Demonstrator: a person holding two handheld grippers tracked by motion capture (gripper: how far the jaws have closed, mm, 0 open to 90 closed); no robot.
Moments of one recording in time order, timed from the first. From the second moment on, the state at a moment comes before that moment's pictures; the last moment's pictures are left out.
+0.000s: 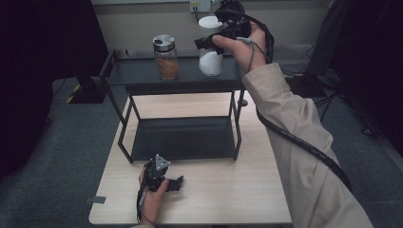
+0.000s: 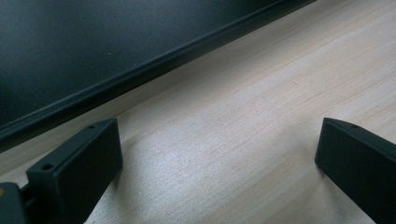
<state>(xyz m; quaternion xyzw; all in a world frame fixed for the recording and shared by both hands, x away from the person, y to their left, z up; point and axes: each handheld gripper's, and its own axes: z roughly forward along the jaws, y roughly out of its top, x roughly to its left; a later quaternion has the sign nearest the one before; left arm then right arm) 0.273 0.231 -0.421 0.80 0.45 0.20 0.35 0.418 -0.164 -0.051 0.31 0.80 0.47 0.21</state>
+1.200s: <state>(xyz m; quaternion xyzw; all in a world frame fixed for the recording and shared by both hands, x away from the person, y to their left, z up) 0.273 0.231 -0.421 0.80 0.45 0.20 0.35 0.432 -0.164 -0.072 0.32 0.79 0.47 0.21</state>
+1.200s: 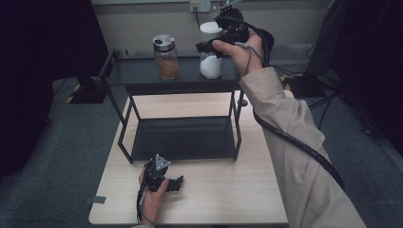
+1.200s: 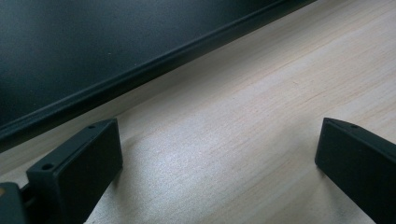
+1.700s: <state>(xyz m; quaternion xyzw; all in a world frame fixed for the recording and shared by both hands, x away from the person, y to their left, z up) 0.272 0.230 -0.421 0.80 0.45 0.20 0.35 0.428 -0.164 -0.072 0.33 0.79 0.46 0.22</state>
